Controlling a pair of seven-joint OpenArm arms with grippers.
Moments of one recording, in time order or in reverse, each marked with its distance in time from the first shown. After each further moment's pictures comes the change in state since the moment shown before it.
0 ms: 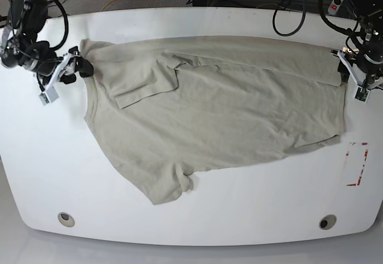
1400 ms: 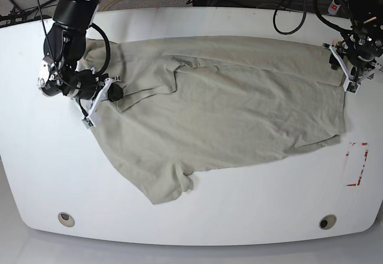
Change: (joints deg) left arm -1.0 -0.3 2.8 -13.4 1.2 1.3 -1.3; right arm 11.9 -11.6 -8.3 -9.3 -18.2 0.2 3.6
